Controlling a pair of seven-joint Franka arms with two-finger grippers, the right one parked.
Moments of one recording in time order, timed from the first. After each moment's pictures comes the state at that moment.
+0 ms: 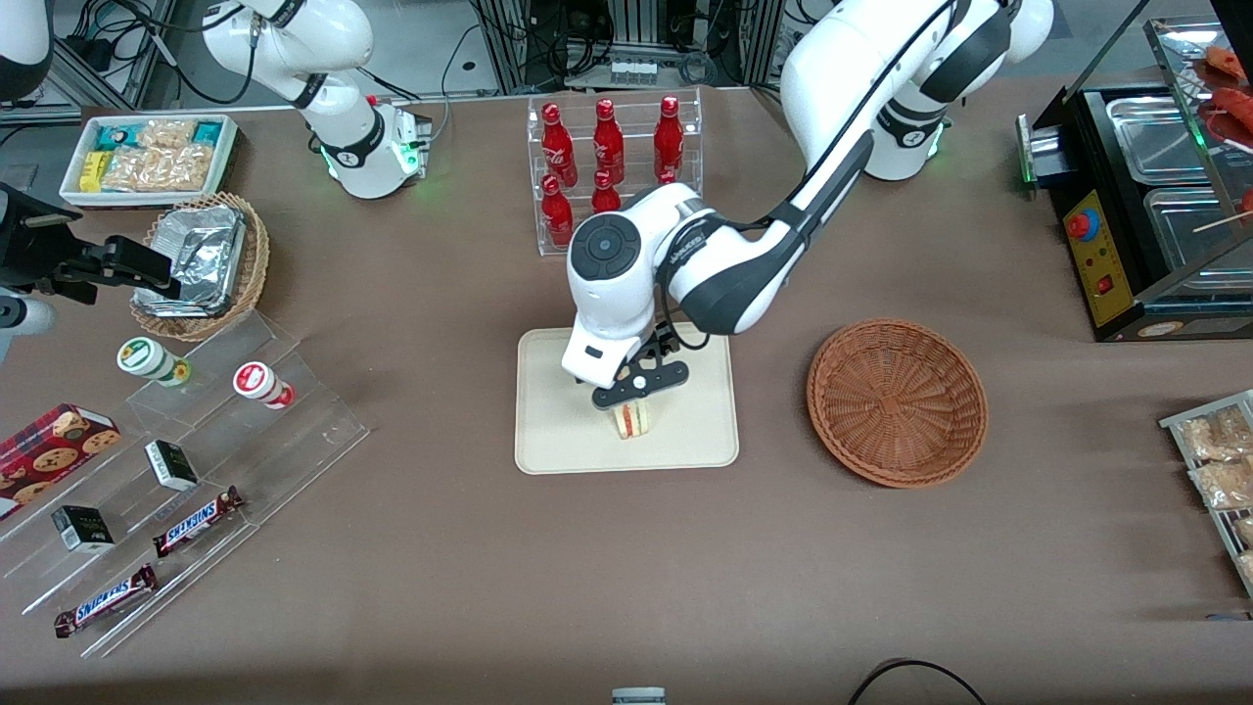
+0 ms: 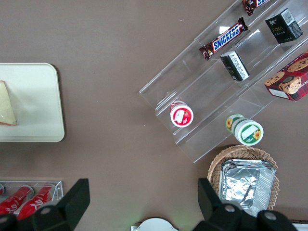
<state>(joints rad) -0.56 0.74 -0.33 -1.17 0.24 1.85 -1.21</state>
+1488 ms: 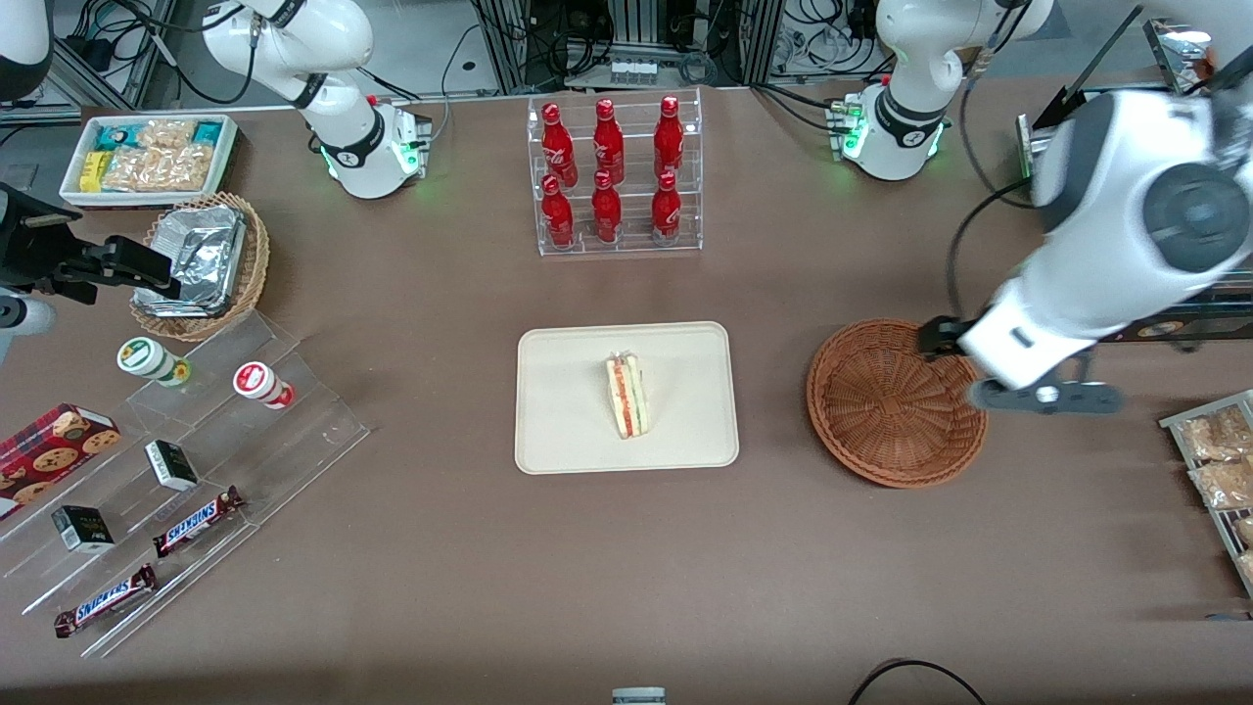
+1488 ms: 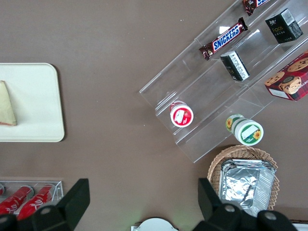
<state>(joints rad) 0.10 0.20 -0.32 -1.52 0.11 1.61 -0.12</state>
